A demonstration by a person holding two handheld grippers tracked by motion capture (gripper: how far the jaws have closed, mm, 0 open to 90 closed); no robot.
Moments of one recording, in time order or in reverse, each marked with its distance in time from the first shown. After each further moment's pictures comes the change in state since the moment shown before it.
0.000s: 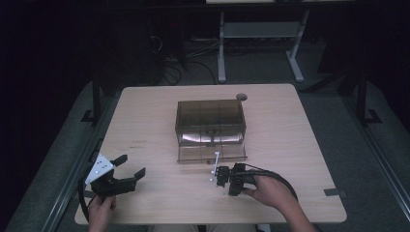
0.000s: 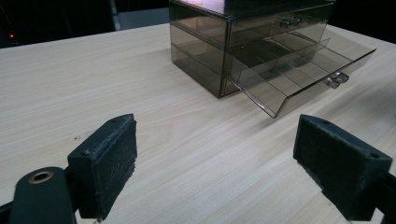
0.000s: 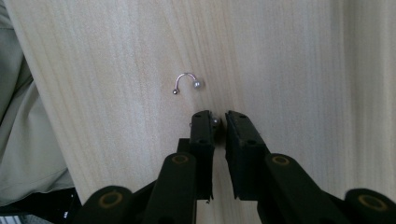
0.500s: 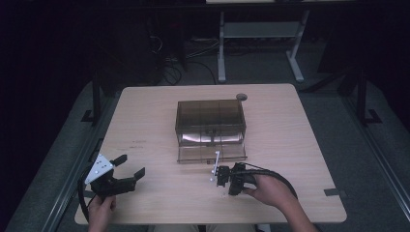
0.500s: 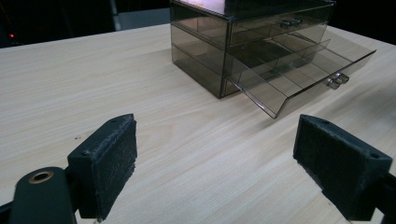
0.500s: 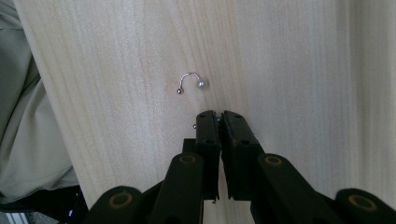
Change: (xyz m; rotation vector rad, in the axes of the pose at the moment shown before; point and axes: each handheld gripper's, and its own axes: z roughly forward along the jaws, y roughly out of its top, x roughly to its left) left arm 0.001 0.000 0.000 0.001 0.001 0.000; right arm -0.002 -0.001 0.000 -0.004 0.025 -0.007
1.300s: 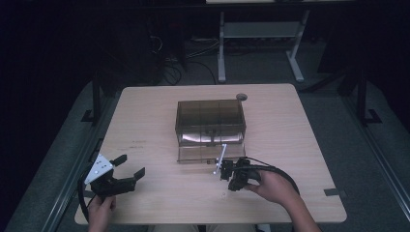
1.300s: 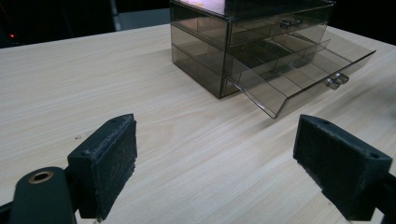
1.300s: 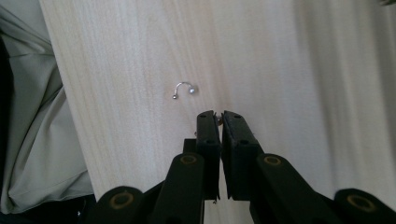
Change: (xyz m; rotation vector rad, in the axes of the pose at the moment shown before) left arm 0.000 0.000 0.000 -0.002 0.000 -0.002; right arm -0.007 -0.009 -0.021 -0.105 0.013 0.024
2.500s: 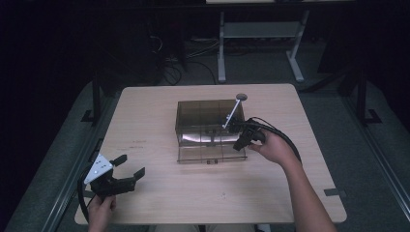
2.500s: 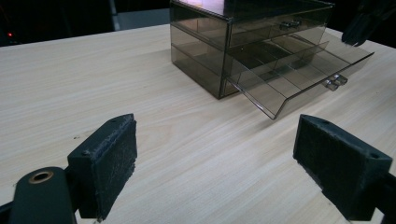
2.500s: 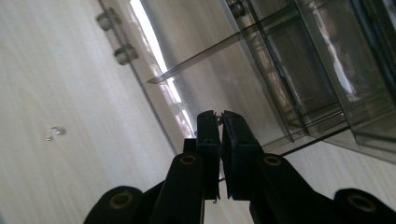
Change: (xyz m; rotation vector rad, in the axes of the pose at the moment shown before) left arm 0.001 0.000 0.000 -0.002 -0.005 -0.011; right arm -0.102 0.004 -0.047 -0.083 -0.074 0.204
